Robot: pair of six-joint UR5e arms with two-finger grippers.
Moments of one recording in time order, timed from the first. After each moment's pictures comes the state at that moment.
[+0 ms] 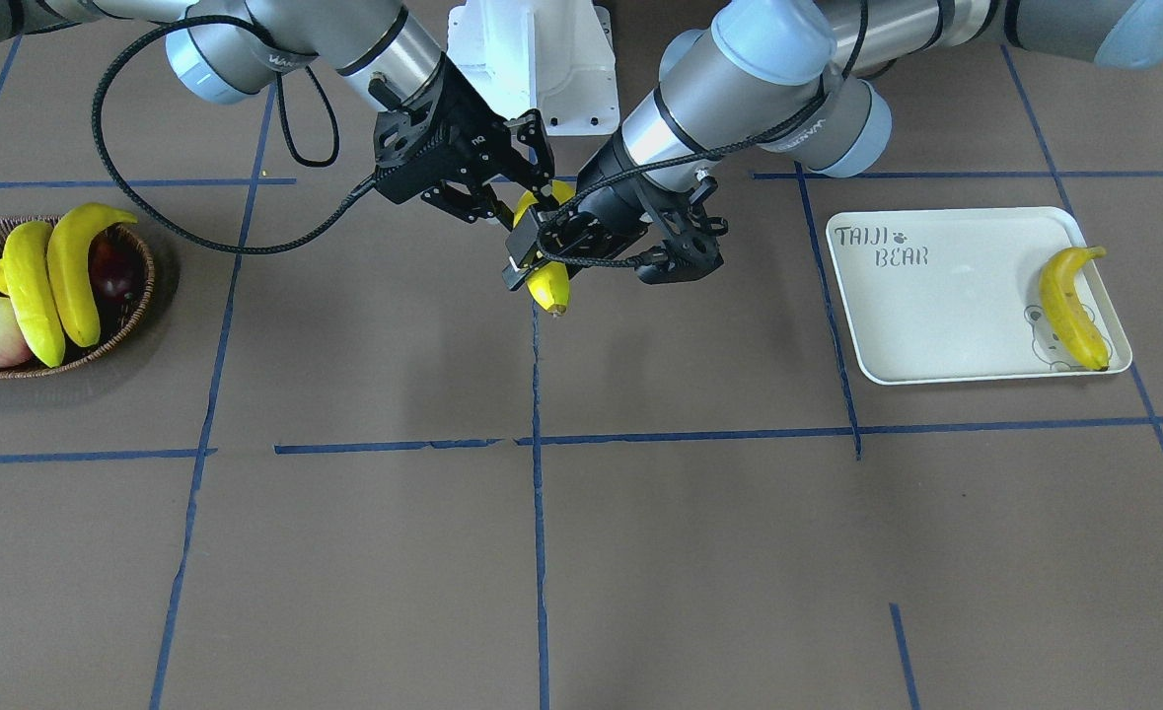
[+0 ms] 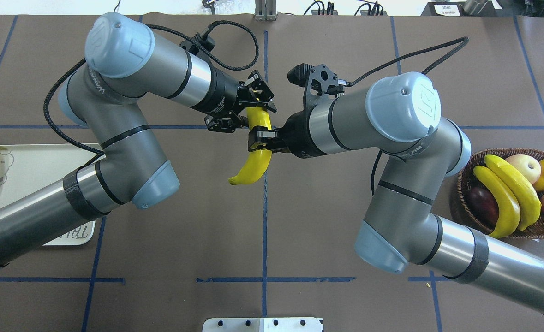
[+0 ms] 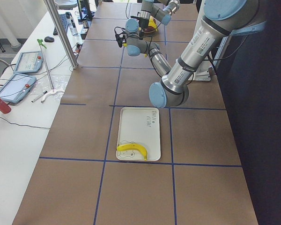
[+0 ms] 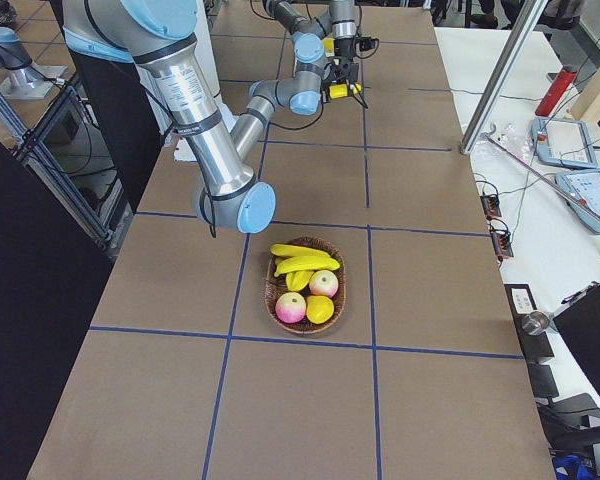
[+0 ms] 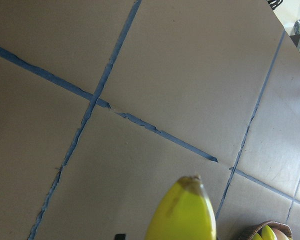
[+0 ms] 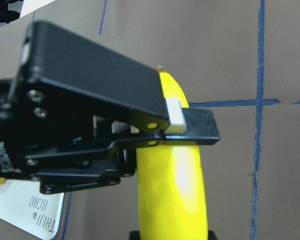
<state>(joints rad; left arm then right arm) -0.70 -2.30 -1.61 -2.20 -2.10 -1.84 0.57 -0.98 1.84 -1.07 1.92 1.33</state>
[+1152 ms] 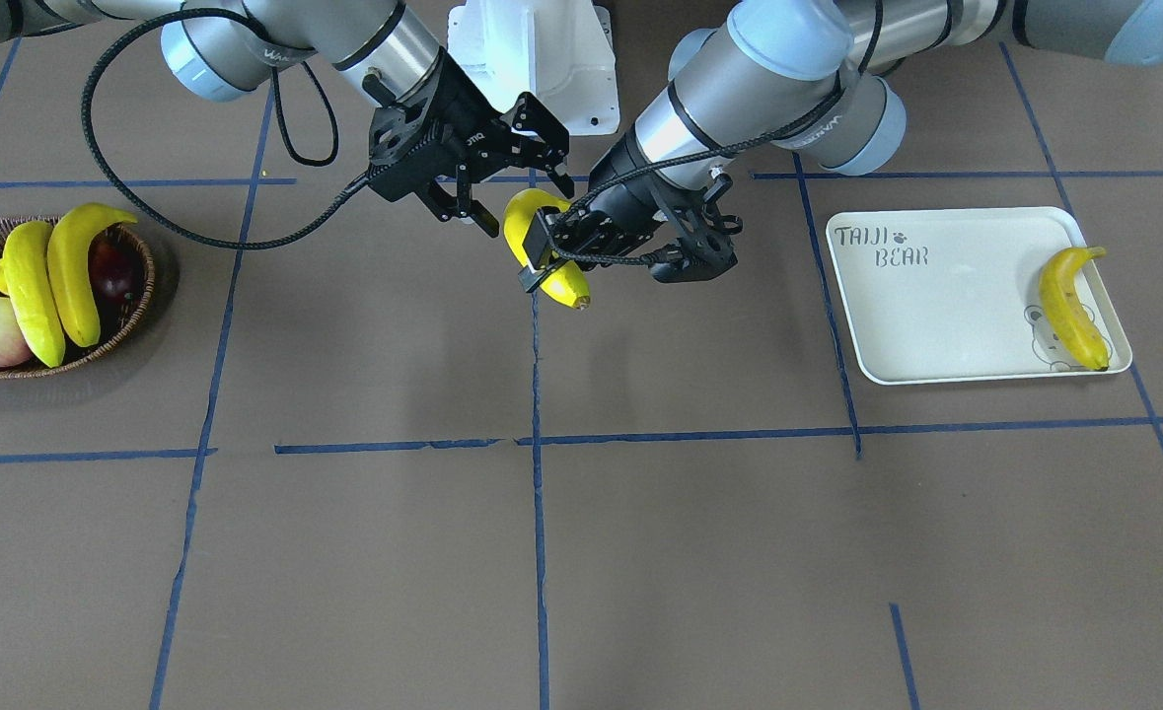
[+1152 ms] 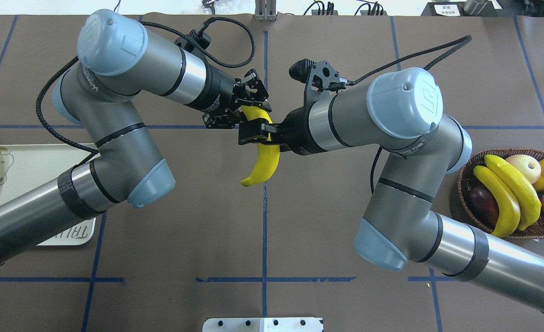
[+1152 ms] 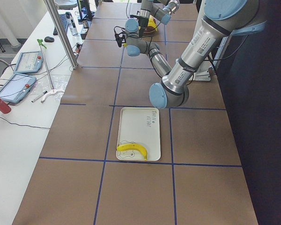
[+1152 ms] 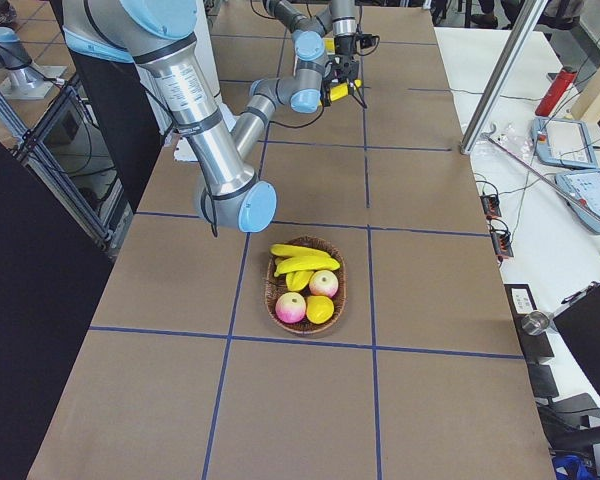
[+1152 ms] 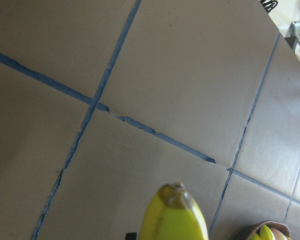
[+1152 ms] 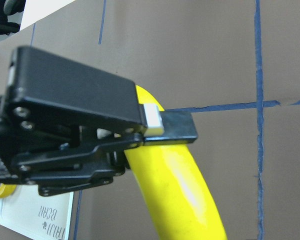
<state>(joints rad) -0.73 -2.28 -1.62 -2.20 -2.11 -1.82 0.59 -0.97 1.85 -1.07 1.92 1.38</state>
